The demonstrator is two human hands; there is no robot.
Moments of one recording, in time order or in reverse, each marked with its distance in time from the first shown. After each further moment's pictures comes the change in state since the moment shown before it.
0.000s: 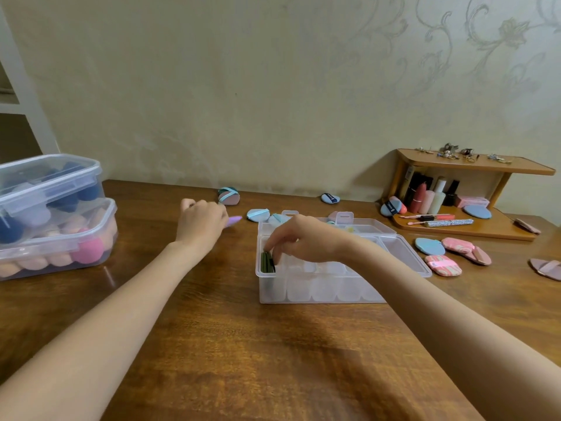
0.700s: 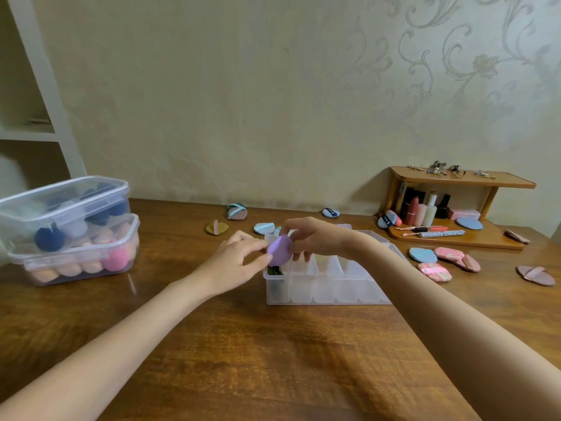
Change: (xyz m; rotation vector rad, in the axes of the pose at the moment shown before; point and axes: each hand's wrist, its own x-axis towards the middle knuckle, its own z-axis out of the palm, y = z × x) left_hand -0.070 0.034 -0.051 -0.508 -0.358 0.122; right_hand -0.014 -0.002 -0.017 0.246 -0.042 0.058
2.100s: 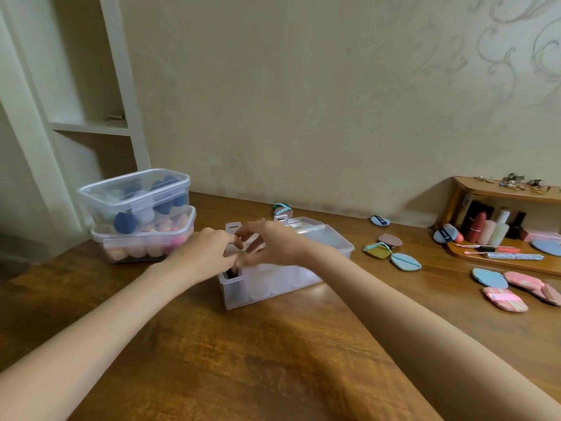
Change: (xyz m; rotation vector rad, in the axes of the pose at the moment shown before) left_hand -0.044 -0.050 -0.067 0.327 0.055 -0.233; right_hand 0.072 -0.081 0.075 -0.201 0.042 -0.328
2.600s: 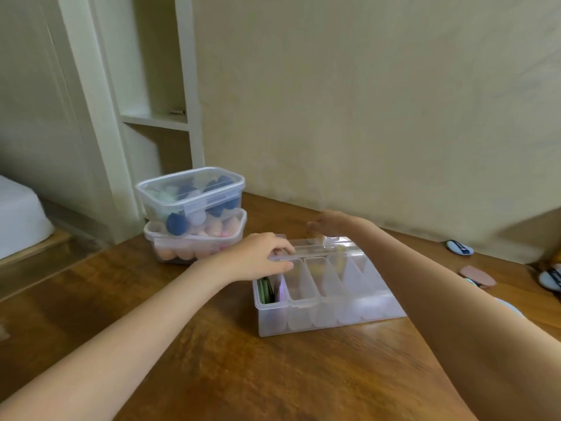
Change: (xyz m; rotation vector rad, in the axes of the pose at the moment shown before) left_hand 0.037 -0.041 0.001 -0.180 -0.116 0.053; right_hand 0.137 0.088 -0.012 -0.297 -0.122 0.401
